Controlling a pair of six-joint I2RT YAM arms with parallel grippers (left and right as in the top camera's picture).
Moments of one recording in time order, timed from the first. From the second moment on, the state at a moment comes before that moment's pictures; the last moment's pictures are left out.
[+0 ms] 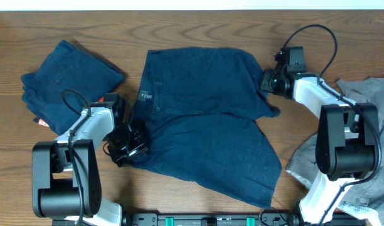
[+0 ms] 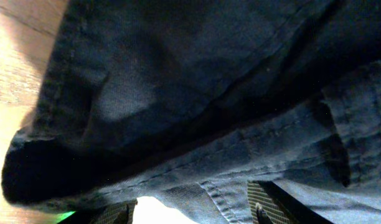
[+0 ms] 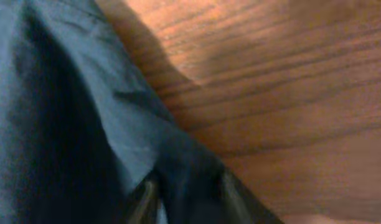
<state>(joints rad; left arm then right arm) 0.03 1.71 0.85 -0.97 0.27 -0.46 0.07 2.00 1.20 -0.26 -0.15 0.38</state>
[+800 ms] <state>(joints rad) 0.03 1.71 0.85 -0.96 0.28 -0.46 -0.02 1.89 1.61 -0.55 -0.09 0.27</state>
